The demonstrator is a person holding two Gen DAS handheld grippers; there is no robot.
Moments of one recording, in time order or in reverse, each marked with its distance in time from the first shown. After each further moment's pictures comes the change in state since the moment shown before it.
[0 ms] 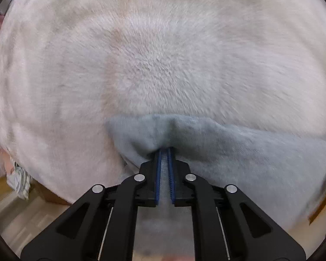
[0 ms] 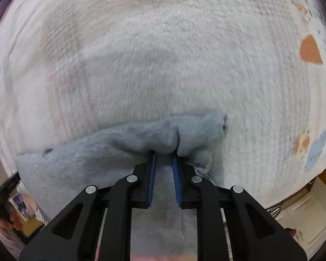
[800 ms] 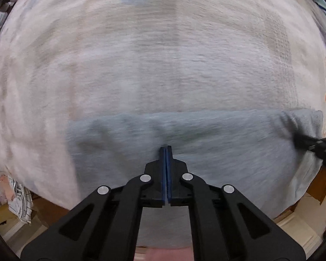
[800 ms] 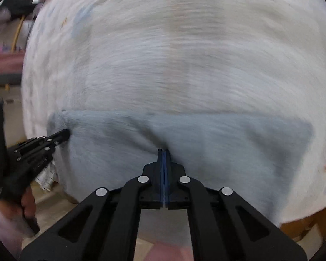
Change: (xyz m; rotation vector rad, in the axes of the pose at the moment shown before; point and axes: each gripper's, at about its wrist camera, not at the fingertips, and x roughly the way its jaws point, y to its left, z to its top) left arm -0.050 -0.039 -0.048 0.146 -0.150 -0.107; right arm -0.029 0.041 -0.041 -0.283 -0.083 0.195
